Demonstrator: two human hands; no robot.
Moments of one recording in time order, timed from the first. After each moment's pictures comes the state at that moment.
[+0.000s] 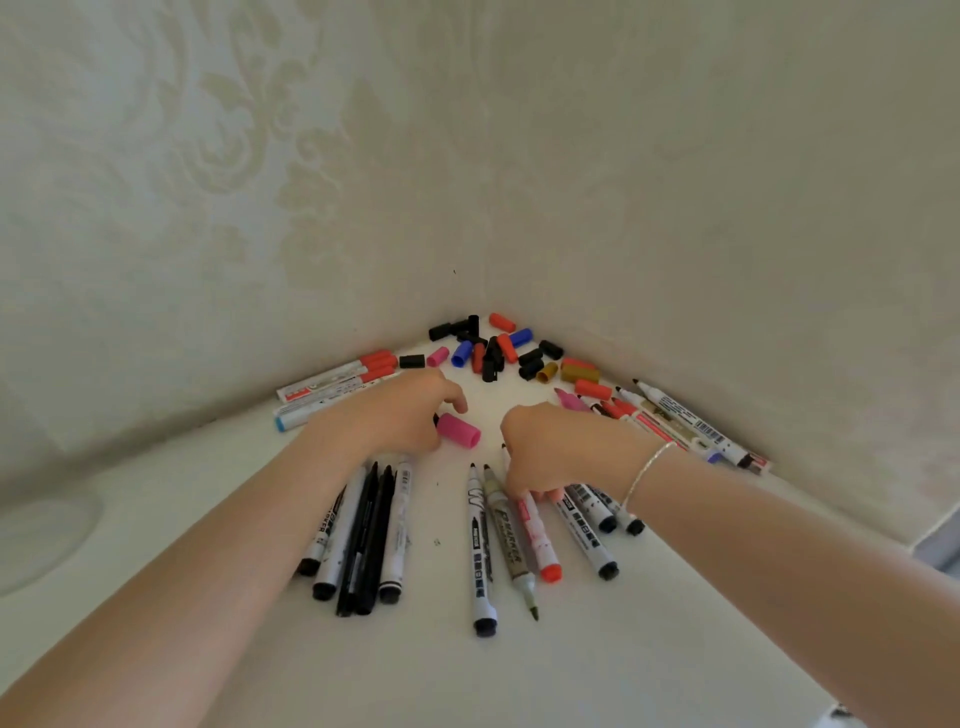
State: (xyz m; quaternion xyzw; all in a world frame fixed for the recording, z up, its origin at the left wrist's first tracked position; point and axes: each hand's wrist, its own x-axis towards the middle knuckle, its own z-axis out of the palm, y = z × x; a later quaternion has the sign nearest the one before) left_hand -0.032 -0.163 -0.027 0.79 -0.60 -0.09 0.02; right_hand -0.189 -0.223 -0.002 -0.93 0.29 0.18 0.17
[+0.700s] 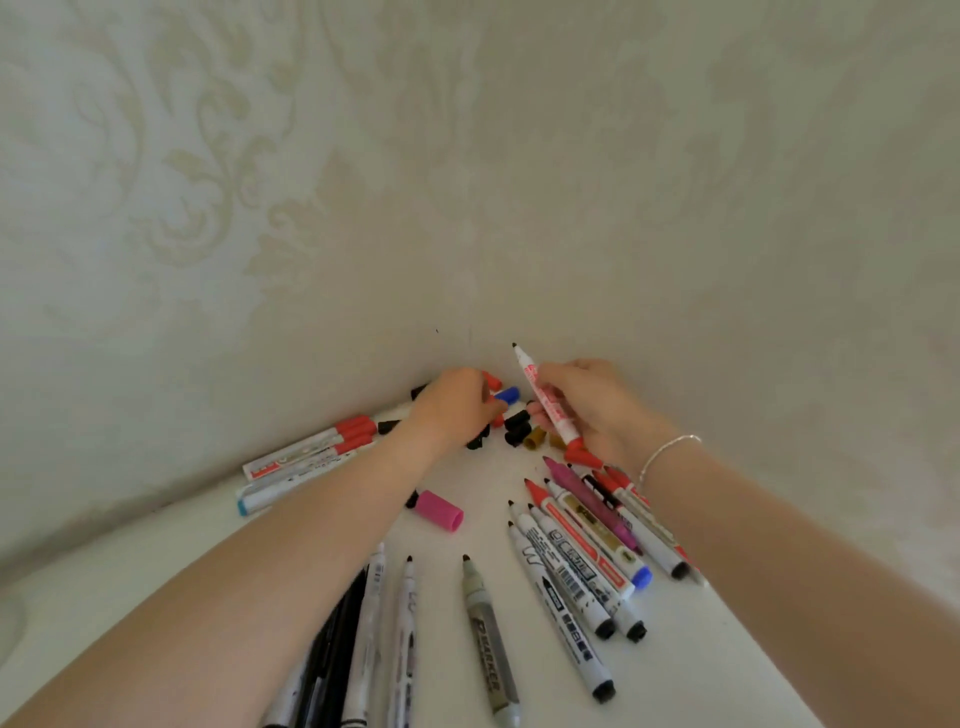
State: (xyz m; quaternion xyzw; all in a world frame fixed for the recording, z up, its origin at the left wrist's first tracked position) left_hand -0.026 -0.275 -0.029 0.82 -0.53 -0.05 0.23; right_hand -0.176 -0.319 0.012 -0.58 0.39 -0.27 0.65
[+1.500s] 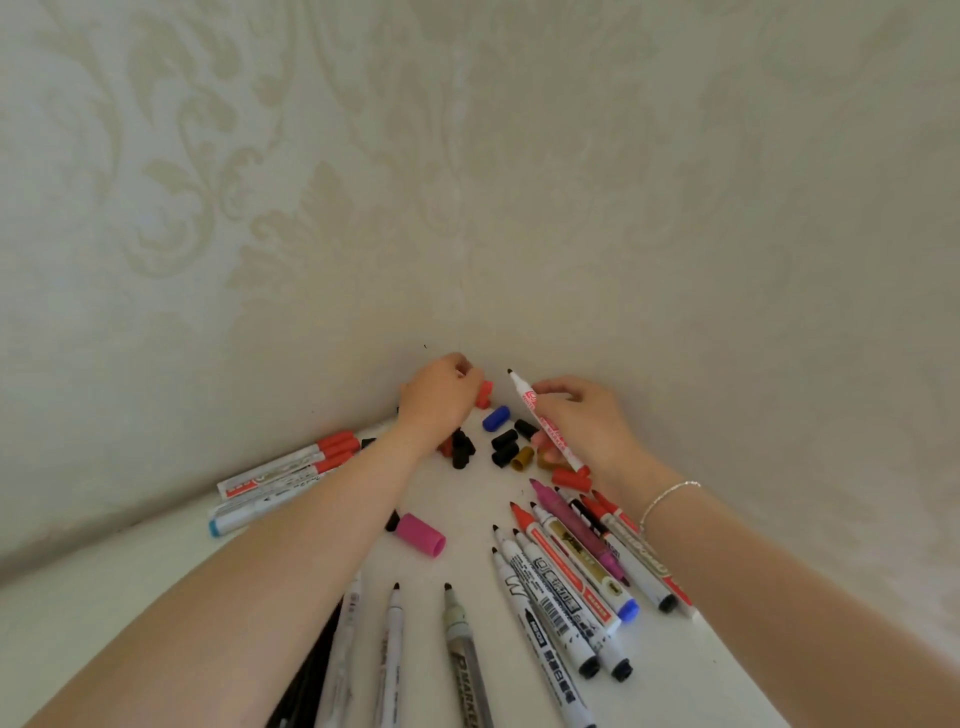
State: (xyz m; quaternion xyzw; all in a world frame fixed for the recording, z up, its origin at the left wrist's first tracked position) left_hand -0.020 -0.293 -0.019 0.81 -0.42 -0.06 0.40; right_hand -0.182 -0.324 0.008 -0.67 0.39 -0.28 0.56
